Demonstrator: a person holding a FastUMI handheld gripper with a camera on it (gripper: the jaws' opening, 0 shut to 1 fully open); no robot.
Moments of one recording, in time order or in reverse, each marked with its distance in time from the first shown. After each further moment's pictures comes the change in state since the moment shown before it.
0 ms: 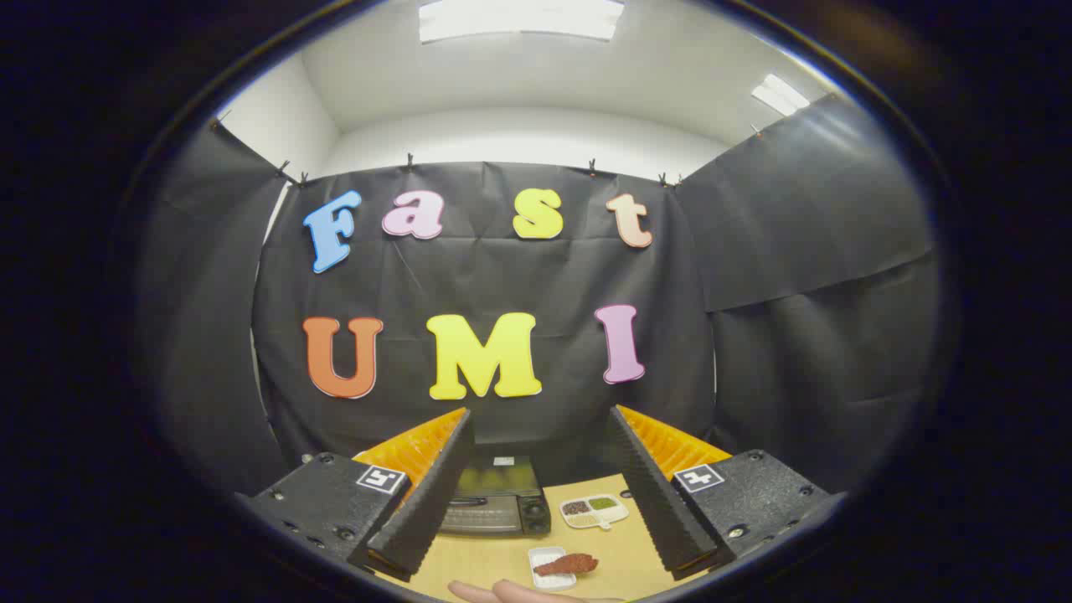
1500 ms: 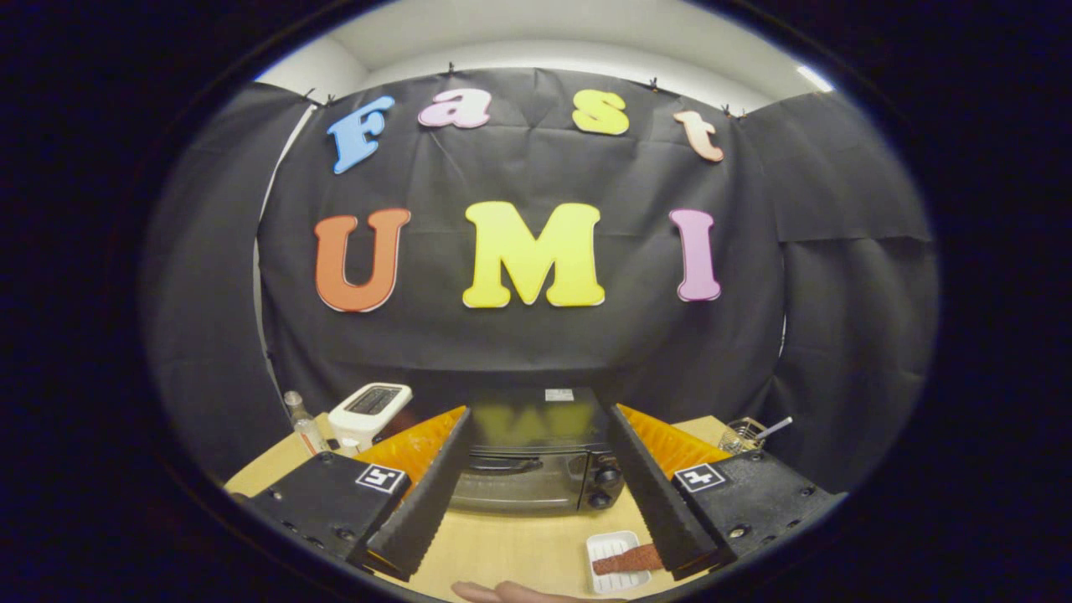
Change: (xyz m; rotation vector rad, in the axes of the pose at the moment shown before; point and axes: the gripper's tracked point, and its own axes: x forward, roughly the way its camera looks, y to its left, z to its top) arm 0.150 0.102 -0.202 -0.061 0.310 0.115
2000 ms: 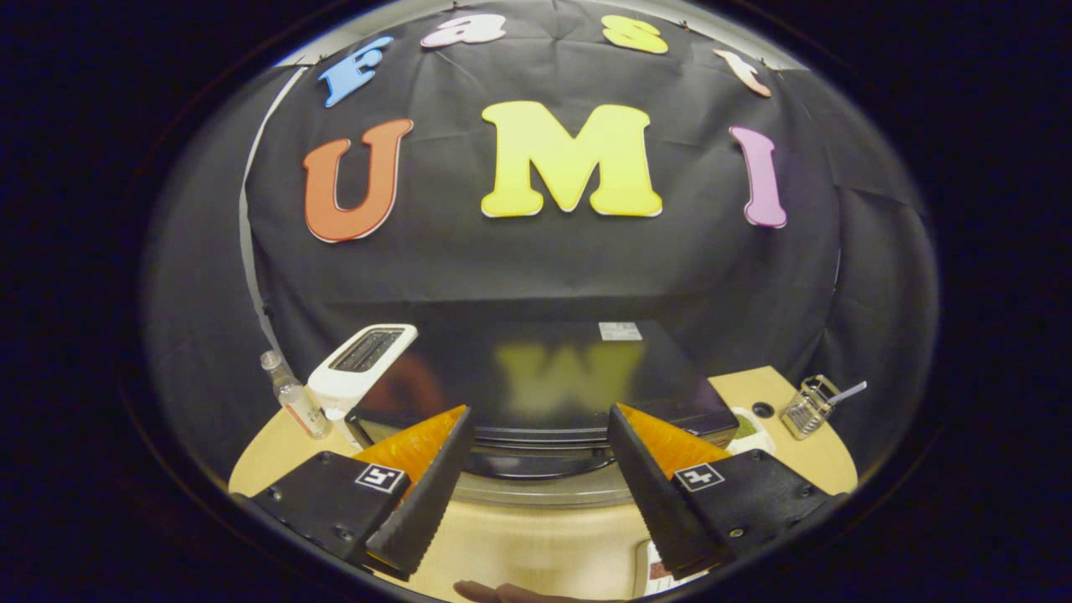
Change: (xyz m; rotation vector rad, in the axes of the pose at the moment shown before) arm 0.106 0.047 -0.072 0.024 0.305 0.073
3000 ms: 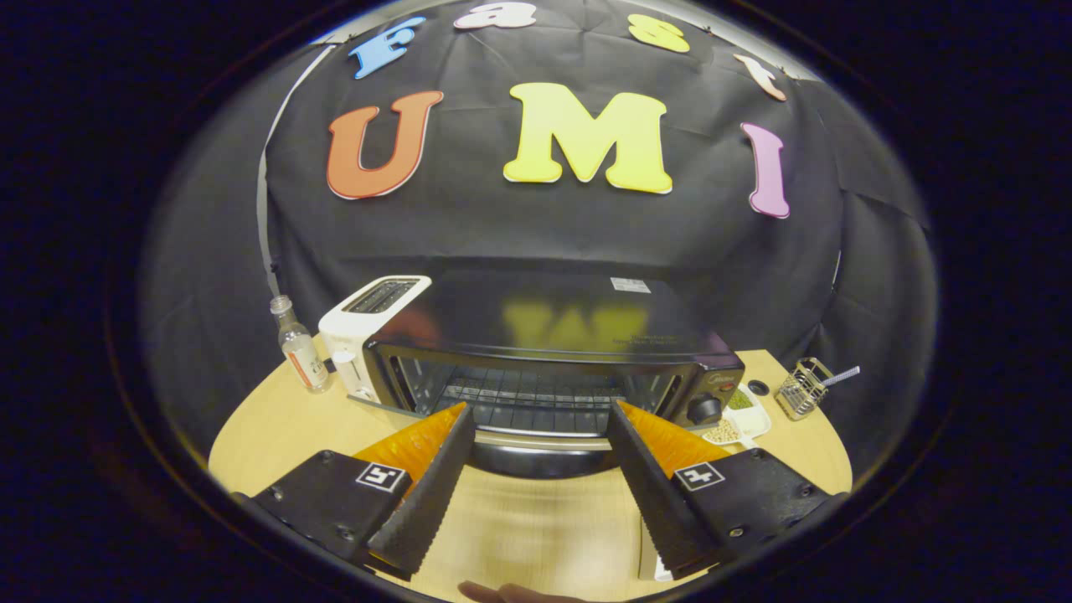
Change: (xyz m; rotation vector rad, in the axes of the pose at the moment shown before) arm -0.050 0.006 -0.063 -0.094 -0.016 -0.037
